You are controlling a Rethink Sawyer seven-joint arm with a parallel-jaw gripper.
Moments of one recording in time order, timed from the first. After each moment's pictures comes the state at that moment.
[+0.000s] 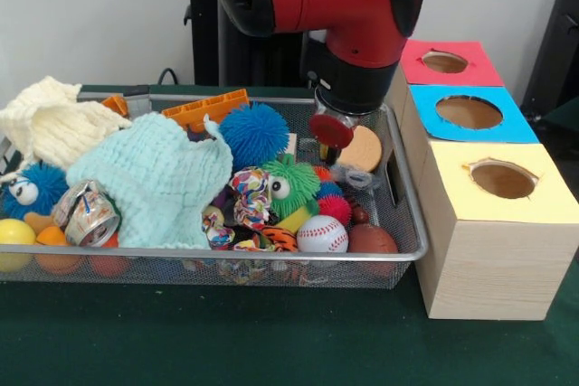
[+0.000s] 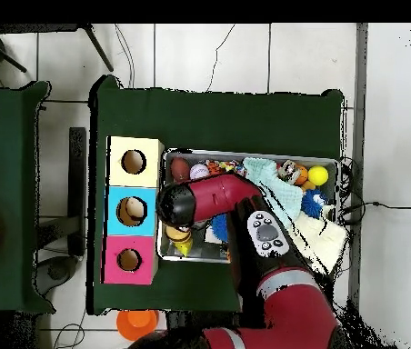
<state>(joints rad) -0.31 -0.49 0.28 1.58 -0.49 0.79 0.91</state>
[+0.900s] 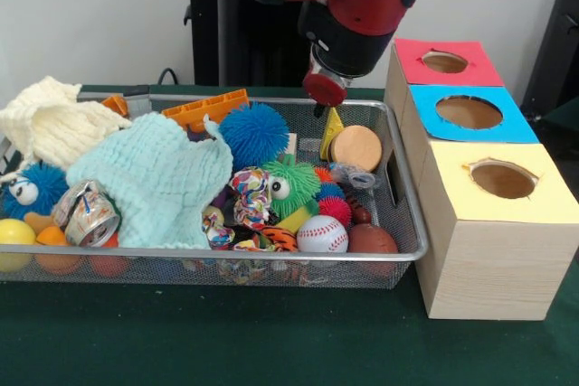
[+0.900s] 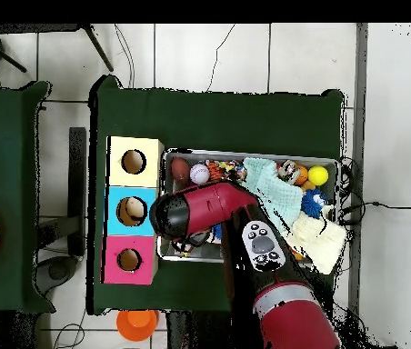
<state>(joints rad) -0.29 -0.57 0.28 1.65 -0.51 0.94 0.91</state>
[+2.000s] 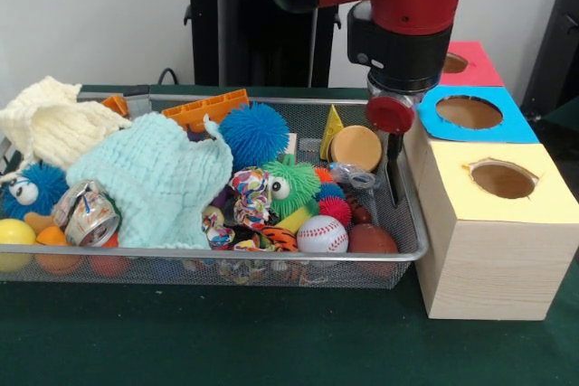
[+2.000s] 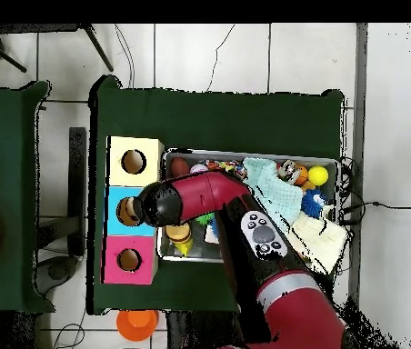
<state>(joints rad) -0.35 -0.57 0.41 1.65 -0.44 0.68 0.91</state>
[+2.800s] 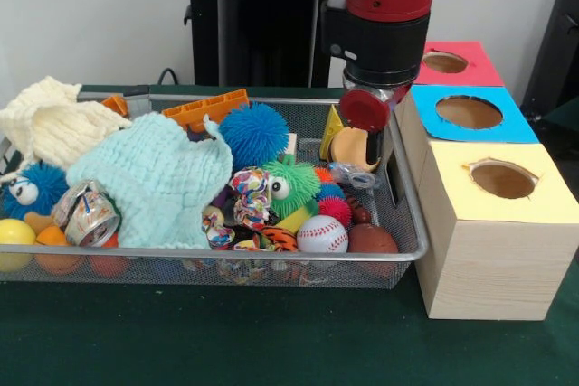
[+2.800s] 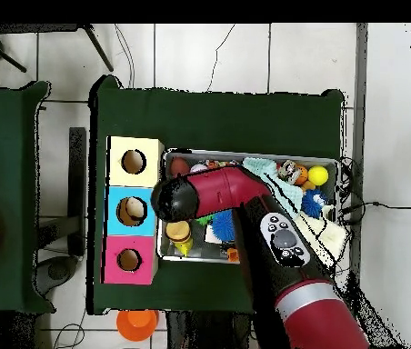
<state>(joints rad) -0.40 -0.60 0.41 1.64 -0.45 0.65 0.91</state>
